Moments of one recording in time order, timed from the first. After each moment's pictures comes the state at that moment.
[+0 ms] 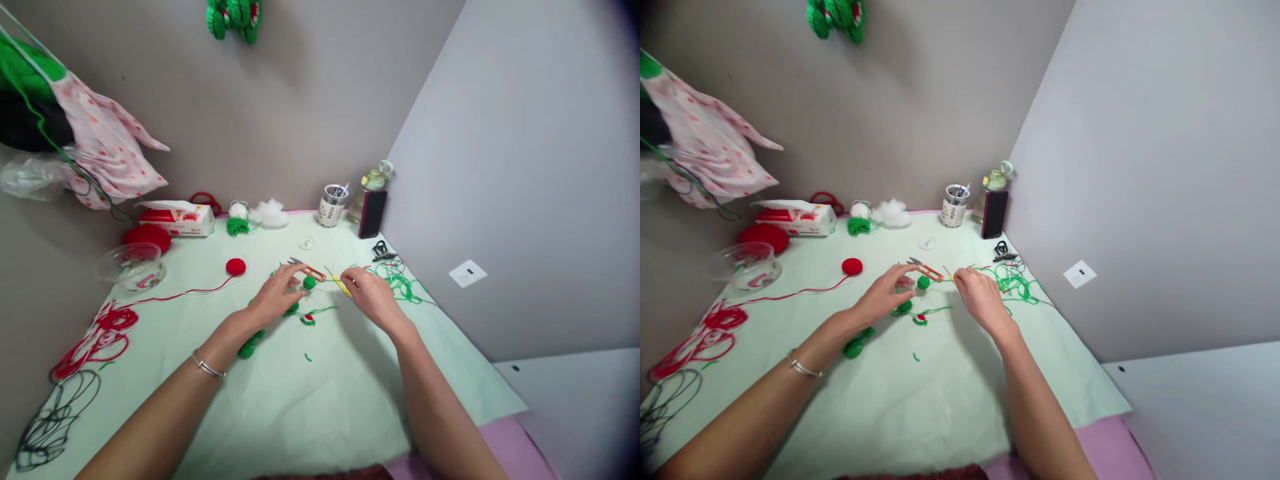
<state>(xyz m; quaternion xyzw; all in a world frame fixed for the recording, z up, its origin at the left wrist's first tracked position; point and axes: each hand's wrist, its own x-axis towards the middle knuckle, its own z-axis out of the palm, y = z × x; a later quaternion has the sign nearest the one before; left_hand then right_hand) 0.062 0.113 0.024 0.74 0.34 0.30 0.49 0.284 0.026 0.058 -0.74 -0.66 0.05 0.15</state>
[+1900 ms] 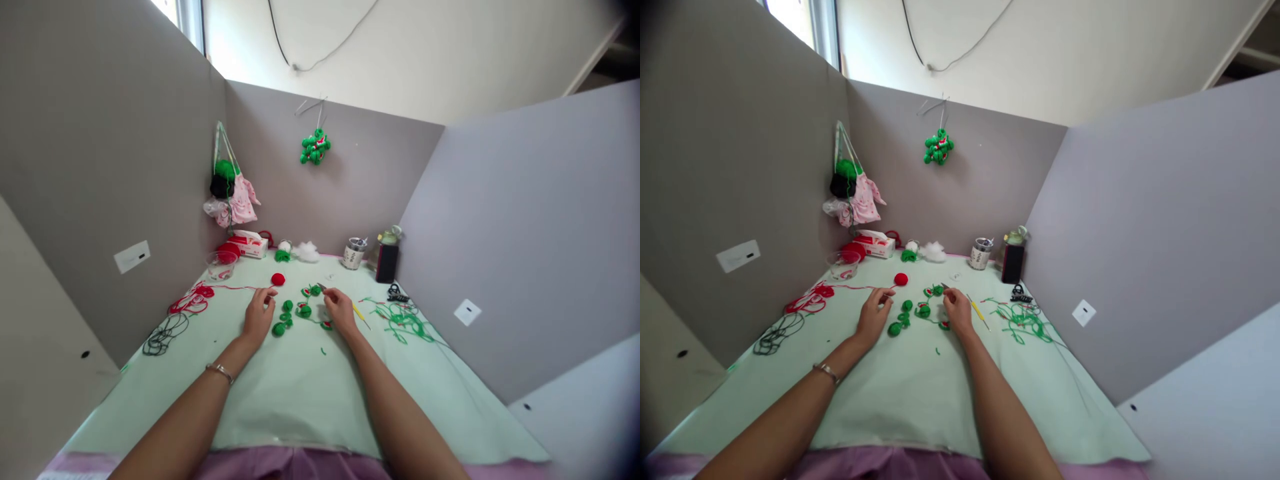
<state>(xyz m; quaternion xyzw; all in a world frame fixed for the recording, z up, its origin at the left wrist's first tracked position) -0.034 0.057 -0.036 0.65 0.45 0.58 0.20 0.210 0.066 -0.023 -0.58 -0.61 0.15 0.51</state>
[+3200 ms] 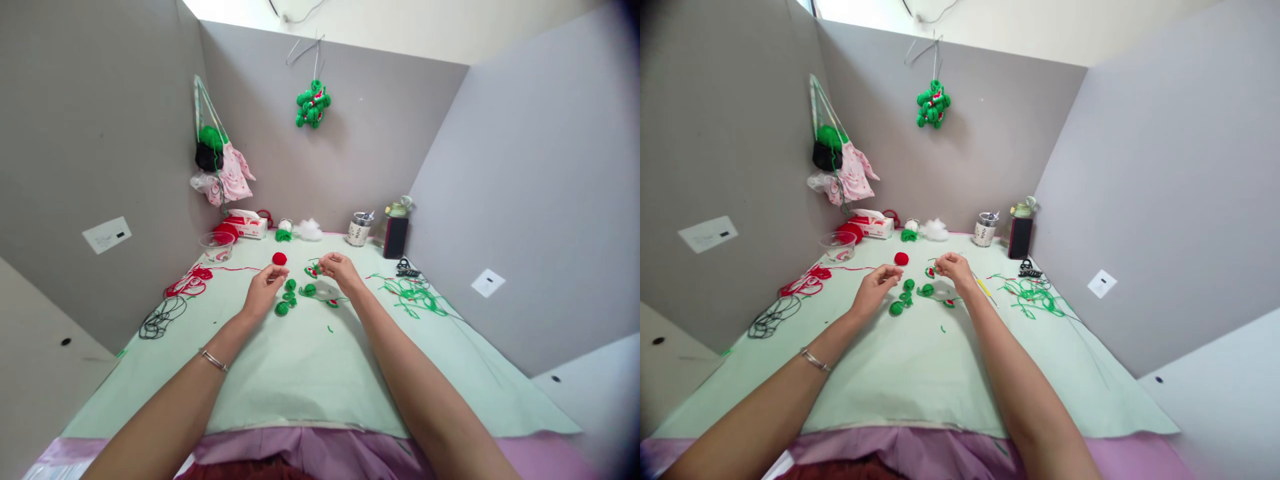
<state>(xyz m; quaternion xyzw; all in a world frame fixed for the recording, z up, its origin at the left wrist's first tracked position) -0.032 0.048 -0.003 0.61 0.41 0.54 0.41 0.193 0.081 0.020 -0.49 -0.51 0.45 0.54</state>
